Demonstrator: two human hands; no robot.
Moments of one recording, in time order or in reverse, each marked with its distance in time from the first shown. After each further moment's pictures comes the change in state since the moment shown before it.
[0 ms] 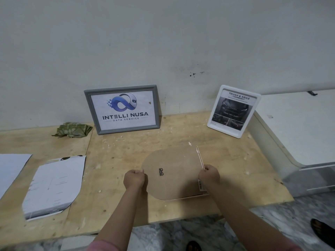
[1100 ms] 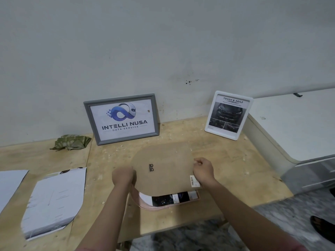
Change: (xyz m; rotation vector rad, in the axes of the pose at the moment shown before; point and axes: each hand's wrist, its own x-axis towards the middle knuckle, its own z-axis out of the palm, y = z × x) left_hand 0.028 0.033 -0.045 -0.107 0.020 0.080; right_hand -0.018 -0.047 0.004 0.187 -0.074 -0.043
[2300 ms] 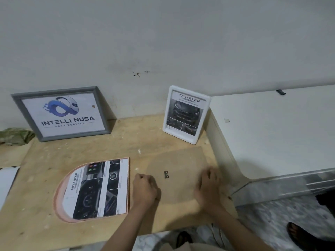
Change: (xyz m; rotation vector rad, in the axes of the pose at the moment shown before) left_hand -0.161 -0.023 0.250 0.640 -0.184 0.549; right_hand 0.104 0.123 -0.193 -0.686 -0.005 -0.261
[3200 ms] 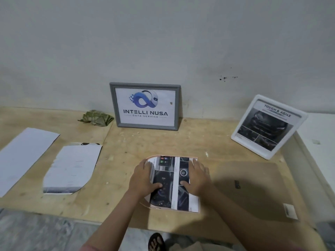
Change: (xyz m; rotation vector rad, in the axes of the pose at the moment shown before) left_hand 0.033 -0.197 -0.160 0.162 -0.061 -0.027; right_hand -0.015 -0.235 0.095 -0.306 -0.334 -0.559
